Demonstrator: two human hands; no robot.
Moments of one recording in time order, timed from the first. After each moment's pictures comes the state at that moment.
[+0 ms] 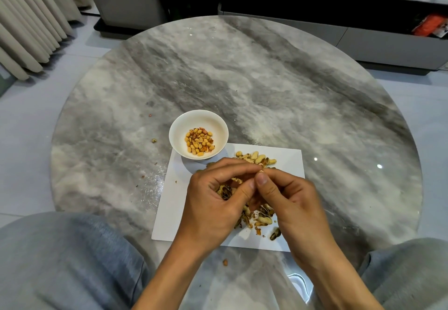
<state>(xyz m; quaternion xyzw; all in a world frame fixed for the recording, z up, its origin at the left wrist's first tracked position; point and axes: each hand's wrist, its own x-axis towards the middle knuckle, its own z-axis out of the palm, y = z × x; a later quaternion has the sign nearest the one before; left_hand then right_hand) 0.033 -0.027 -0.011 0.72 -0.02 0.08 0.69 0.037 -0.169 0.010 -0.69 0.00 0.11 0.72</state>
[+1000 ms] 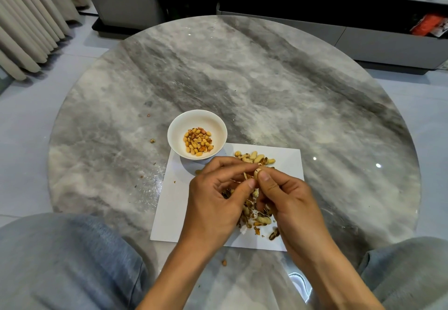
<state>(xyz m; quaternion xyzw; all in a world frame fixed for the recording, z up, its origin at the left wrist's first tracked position) 0.033 -0.036 -0.011 0.74 0.02 0.07 0.67 0.040 -0.169 0.004 -0.66 0.06 0.14 0.73</state>
